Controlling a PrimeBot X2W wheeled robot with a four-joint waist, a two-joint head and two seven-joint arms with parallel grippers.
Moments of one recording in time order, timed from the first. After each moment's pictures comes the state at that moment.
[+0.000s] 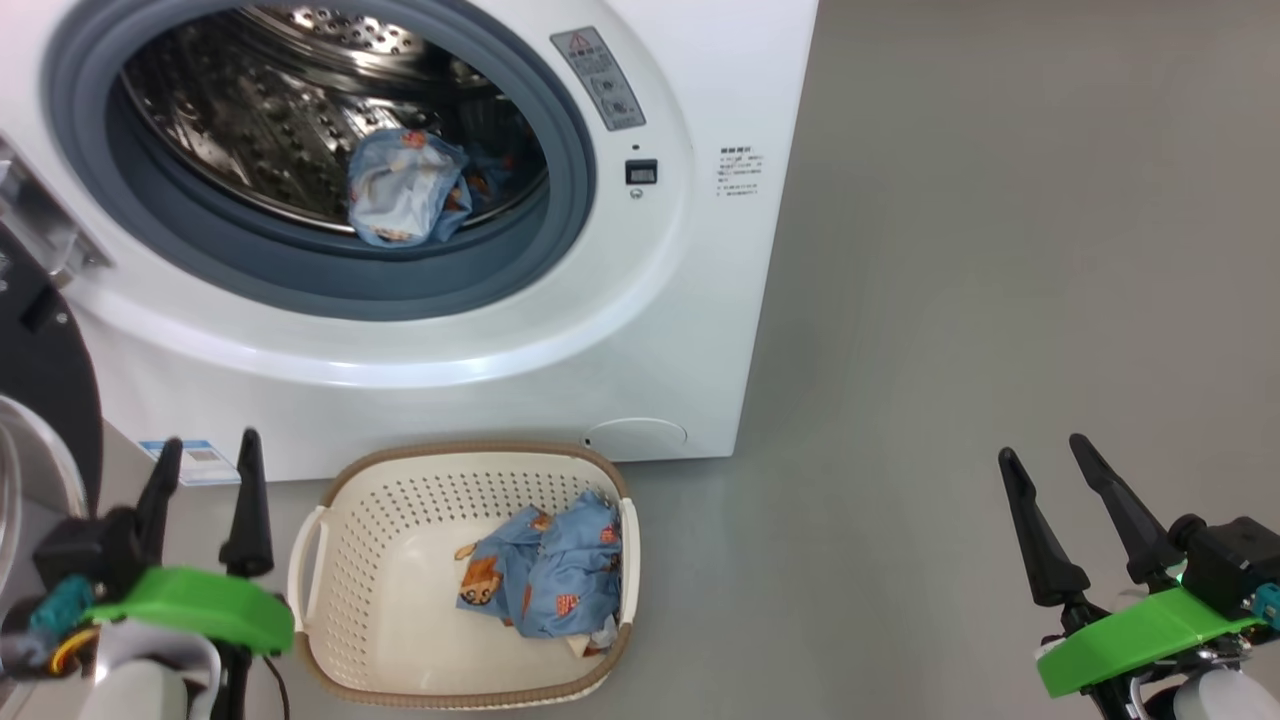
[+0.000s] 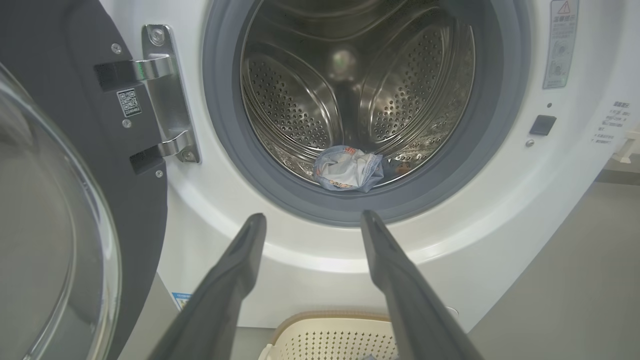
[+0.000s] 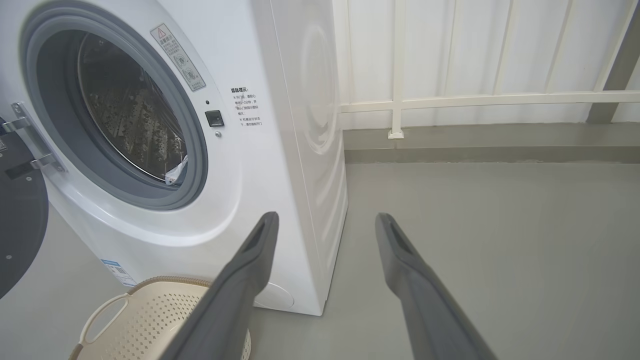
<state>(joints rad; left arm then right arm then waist) -0.37 0.20 0.01 0.60 -0.31 -0.13 -0.26 -0.07 -0.28 0.16 0.20 0.44 0.13 -0.25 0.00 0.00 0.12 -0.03</state>
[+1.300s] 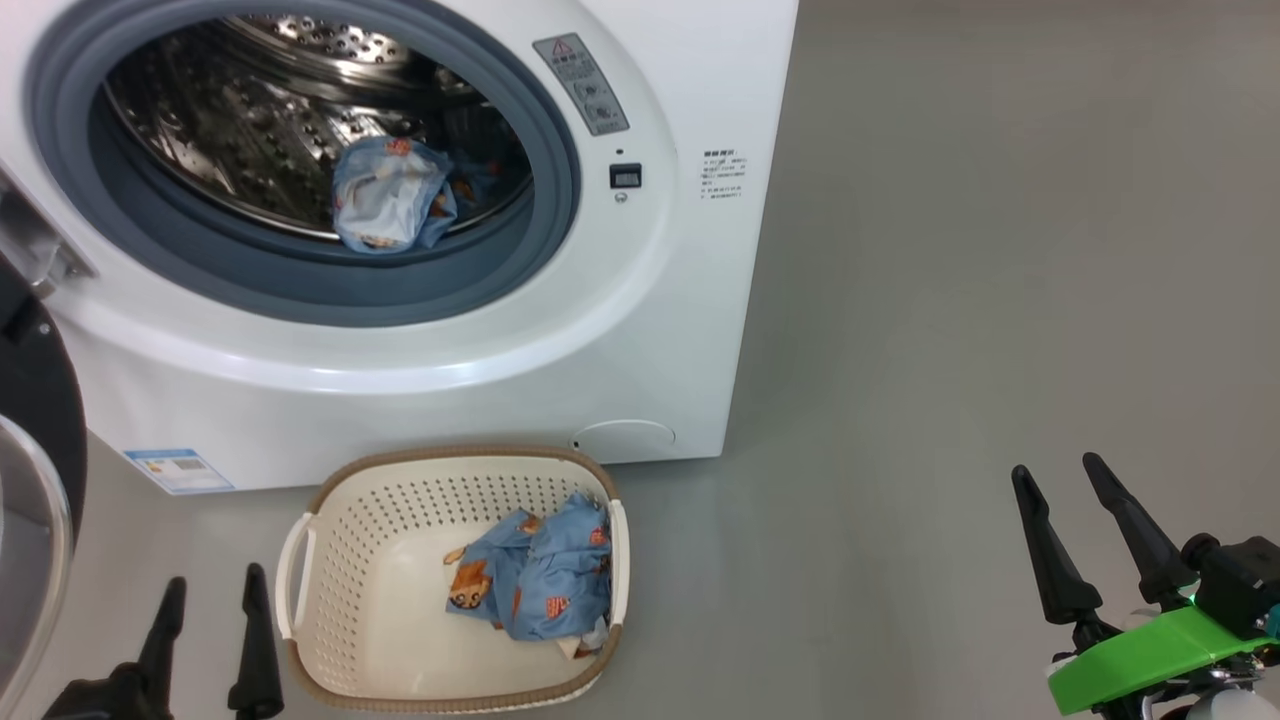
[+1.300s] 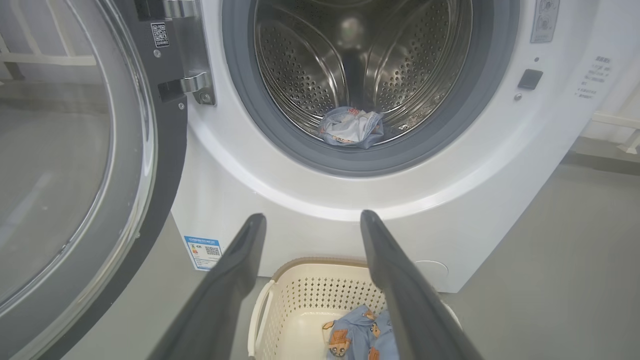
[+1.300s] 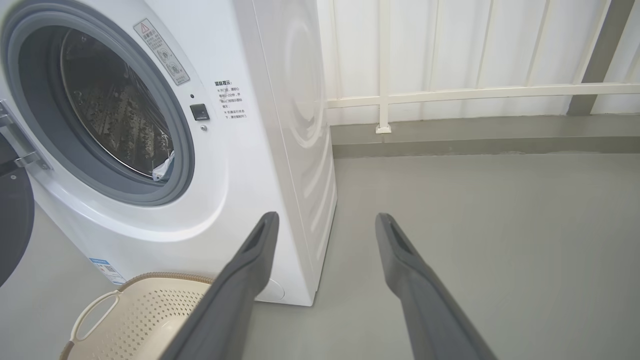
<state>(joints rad) -0.06 0.10 0.12 0.35 -0.25 -0.13 -0.26 -0.03 -0.29 0.13 0.18 0.44 0.13 -0.25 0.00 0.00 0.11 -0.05</state>
